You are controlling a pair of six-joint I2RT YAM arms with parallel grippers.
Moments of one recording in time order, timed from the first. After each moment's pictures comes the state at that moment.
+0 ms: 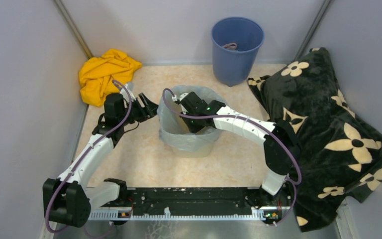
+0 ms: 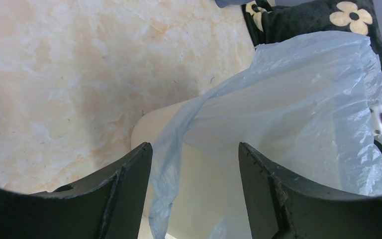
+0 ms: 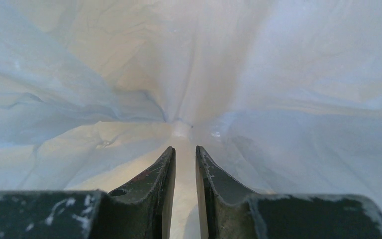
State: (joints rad) left arm -0.21 1.10 0.74 -0.03 0.41 -0.66; right arm 0.88 1.72 1.38 -0.66 0.07 0.16
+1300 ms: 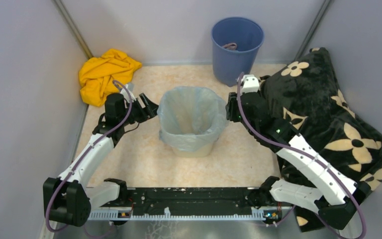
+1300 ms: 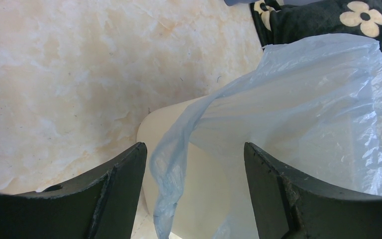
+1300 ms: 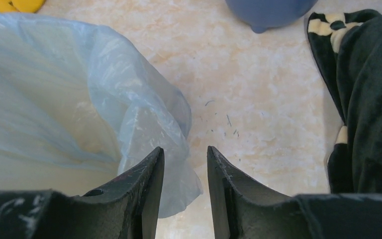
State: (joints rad) left arm -0.21 1.10 0.74 -0.05 0.39 -0.66; right arm 0.74 0.98 1.15 -0.60 0.44 0.33
